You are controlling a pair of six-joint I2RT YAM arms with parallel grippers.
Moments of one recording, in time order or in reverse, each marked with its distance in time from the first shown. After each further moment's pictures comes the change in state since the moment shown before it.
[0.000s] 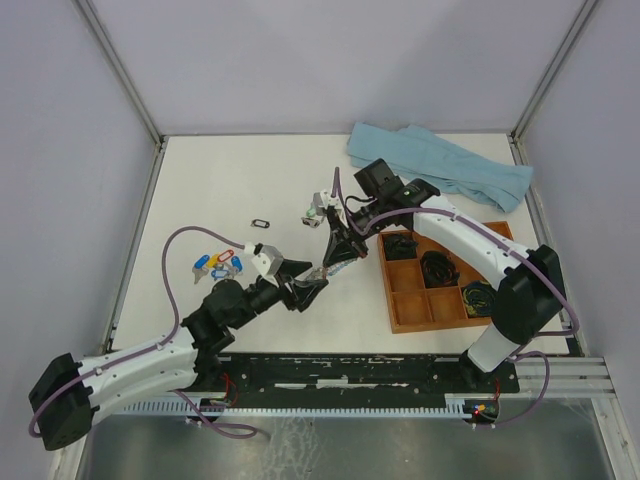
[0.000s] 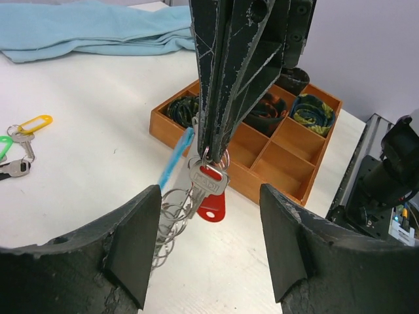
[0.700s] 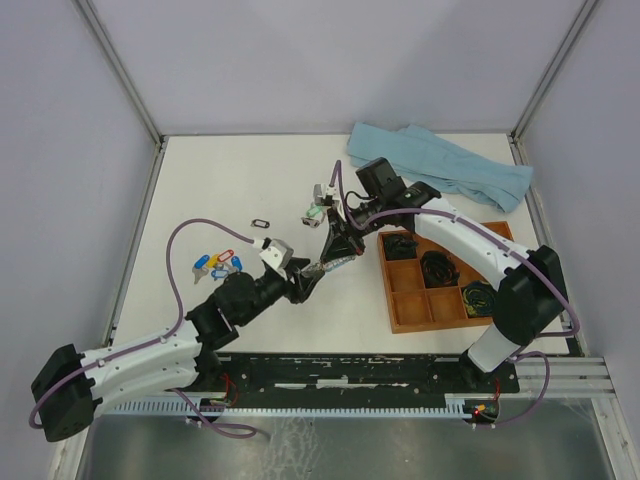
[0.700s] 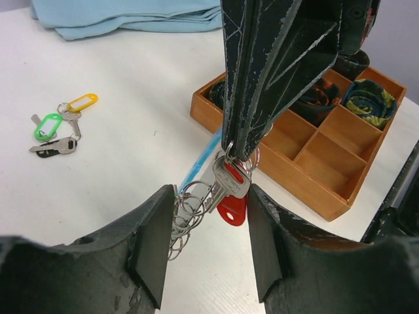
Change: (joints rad) left arm -0.024 0.092 0.087 -0.121 -0.143 0.056; right arm -0.008 -0.008 -0.043 0.148 0.016 0.221
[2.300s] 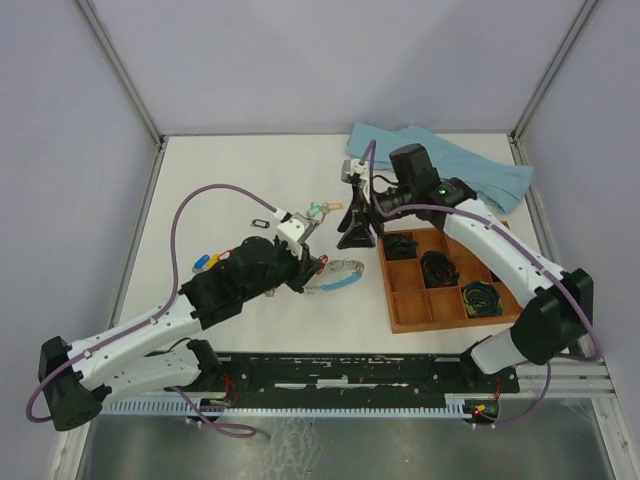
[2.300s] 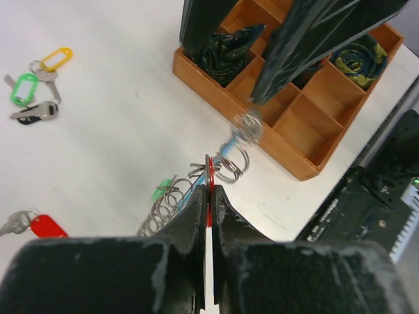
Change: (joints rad) left arm 0.006 0.104 0.403 -0.575 0.056 -0.027; right arm -0.099 -0.114 -0.022 0.053 0.053 0.126
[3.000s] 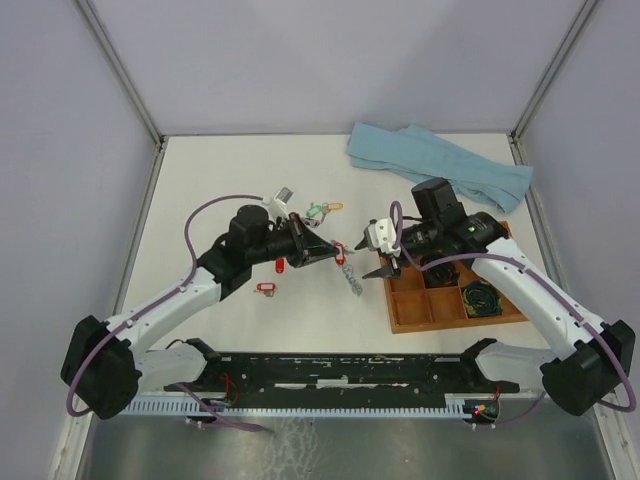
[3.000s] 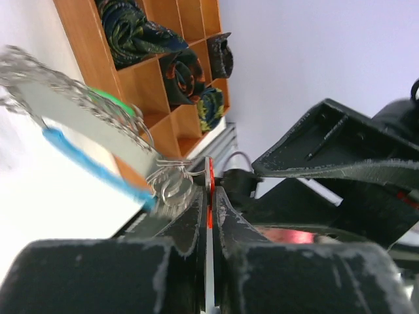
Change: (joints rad) left arm 0.312 0.244 0.057 0.177 0.565 -0.818; right arm -0.010 -0.308 -0.229 -0.176 -0.004 -0.709
